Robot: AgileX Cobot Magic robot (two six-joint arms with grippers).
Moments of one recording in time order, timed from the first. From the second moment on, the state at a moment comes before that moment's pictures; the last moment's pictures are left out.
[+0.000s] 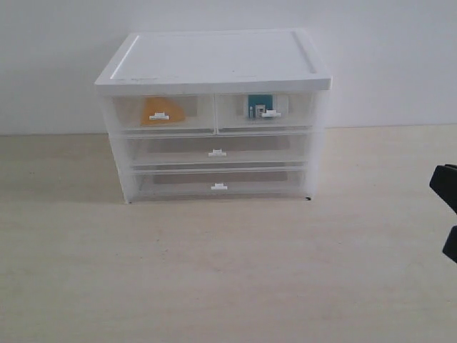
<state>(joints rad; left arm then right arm) -0.17 0.00 -0.05 0.55 -0.13 -0.80 0.45 0.64 -0.20 0.13 -0.24 0.06</state>
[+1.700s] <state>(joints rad) -0.02 0.00 0.00 -0.03 0.31 0.03 0.45 0.64 -0.20 0.13 -0.24 0.06</state>
